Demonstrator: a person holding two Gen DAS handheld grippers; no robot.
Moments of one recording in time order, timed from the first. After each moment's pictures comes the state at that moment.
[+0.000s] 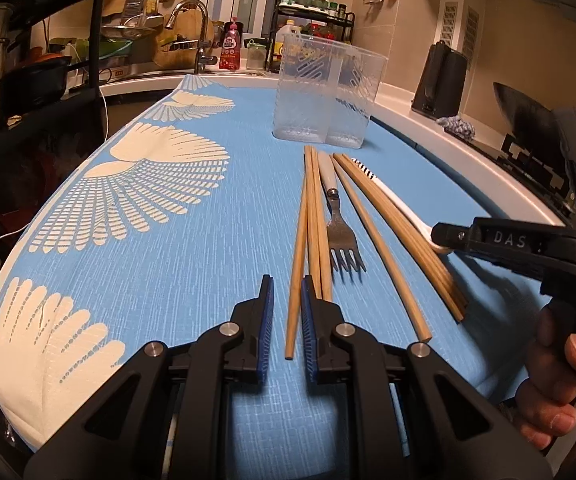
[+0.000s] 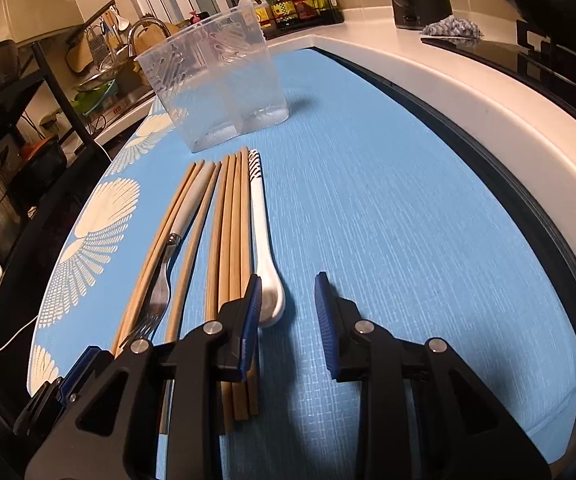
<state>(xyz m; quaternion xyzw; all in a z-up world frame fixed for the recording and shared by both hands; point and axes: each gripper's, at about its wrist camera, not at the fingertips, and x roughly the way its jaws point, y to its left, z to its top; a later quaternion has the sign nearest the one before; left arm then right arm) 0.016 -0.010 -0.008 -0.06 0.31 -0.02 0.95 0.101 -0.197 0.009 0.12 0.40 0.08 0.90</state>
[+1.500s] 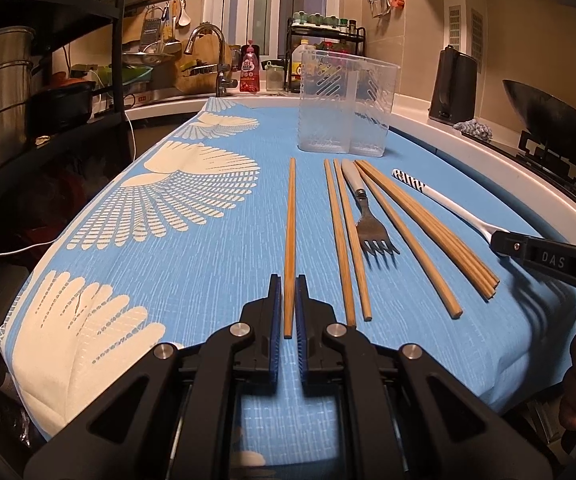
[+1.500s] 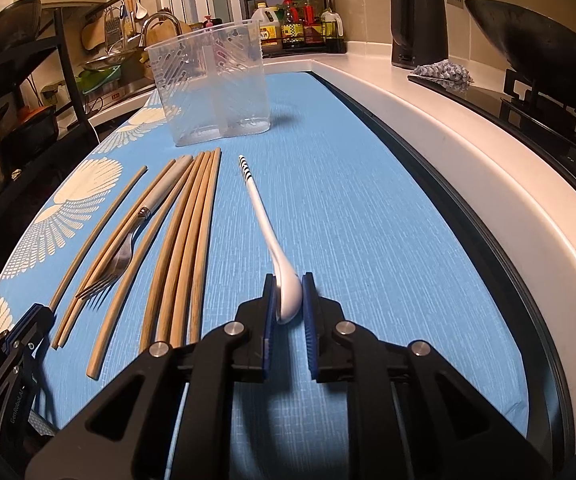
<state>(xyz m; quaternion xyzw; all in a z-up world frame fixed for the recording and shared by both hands) -0.004 -0.009 -0.013 -0.03 0.27 0.03 0.96 0.076 -0.221 0.006 0.03 0.36 0.06 0.93</state>
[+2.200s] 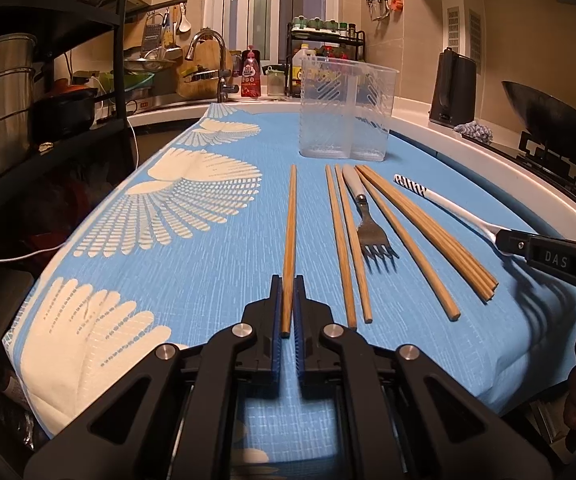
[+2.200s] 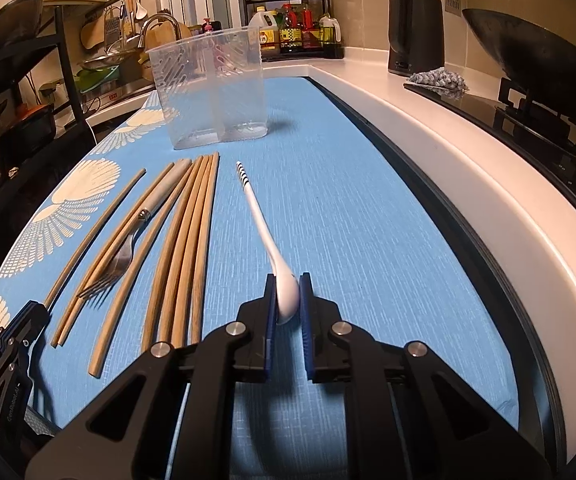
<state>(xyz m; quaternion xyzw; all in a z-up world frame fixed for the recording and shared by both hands) -0.006 -0.007 -0.007 -0.02 0.26 0.03 0.96 0.069 -0.218 0.014 0.02 0.35 0.05 0.93</state>
